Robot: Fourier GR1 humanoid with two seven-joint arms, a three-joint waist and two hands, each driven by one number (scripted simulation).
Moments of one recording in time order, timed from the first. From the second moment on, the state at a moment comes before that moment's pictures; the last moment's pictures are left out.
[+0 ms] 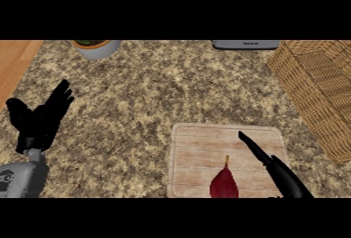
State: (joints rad) left arm -0.19 0.29 0.11 -1.39 0.10 -0.01 0.21; right arm 0.17 -0.18 0.17 -1.66 0.38 0.30 -0.11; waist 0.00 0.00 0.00
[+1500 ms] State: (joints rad) left arm -0.21 0.26 0.16 -1.39 0.05 -0.07 0.22; right arm 0.07 -0.08 0.30 -1.47 0.71 0.11 -0.13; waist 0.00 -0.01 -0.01
